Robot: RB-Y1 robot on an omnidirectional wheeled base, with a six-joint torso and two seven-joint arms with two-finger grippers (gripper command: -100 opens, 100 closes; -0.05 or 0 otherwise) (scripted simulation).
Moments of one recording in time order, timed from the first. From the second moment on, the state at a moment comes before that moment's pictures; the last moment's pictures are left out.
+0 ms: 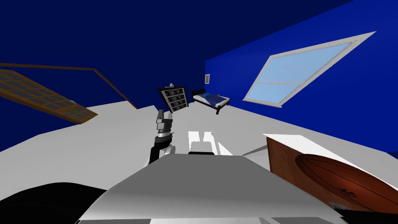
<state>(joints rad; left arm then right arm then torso) 0.53 0.04 -0.07 -2.29 0.08 -0.55 -0.15 0.27 -1.62 1.49 -0.79 -0.02 -0.79 -0.40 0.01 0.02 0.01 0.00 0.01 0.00</state>
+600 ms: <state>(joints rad) 0.53 0.04 -0.07 -2.29 0.08 -0.55 -0.15 0.14 -1.66 1.61 -0.83 -0.08 -0.81 -0.55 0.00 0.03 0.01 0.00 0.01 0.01</state>
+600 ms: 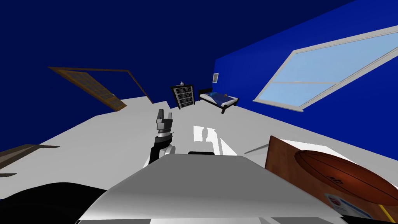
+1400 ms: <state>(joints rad) 0.53 0.04 -0.07 -2.29 0.08 -0.55 -0.15 -0.05 -1.69 1.76 -0.85 -0.13 -0.82 -0.71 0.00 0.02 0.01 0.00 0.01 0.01</state>
